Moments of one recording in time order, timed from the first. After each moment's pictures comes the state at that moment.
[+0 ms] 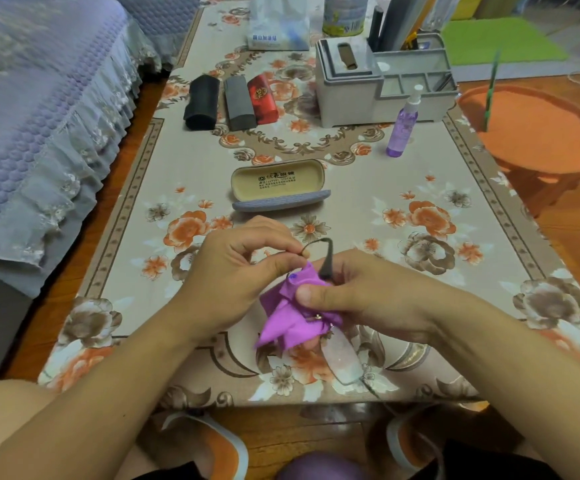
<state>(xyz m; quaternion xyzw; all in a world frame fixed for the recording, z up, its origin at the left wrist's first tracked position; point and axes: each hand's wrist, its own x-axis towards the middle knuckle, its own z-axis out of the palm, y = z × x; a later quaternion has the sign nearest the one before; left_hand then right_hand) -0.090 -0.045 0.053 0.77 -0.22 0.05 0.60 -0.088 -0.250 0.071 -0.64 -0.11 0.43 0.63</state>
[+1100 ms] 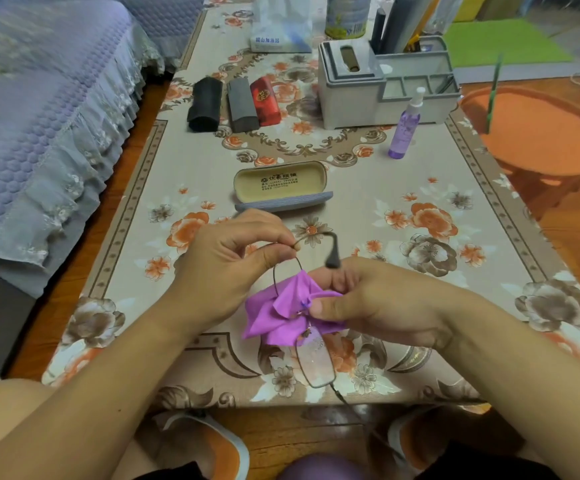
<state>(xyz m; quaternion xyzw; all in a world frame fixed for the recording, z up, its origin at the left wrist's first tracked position) -0.084 -0.036 0.054 0.77 -0.23 0.08 0.59 -0.087 -0.256 0.065 -0.57 -0.13 0.48 0.66</state>
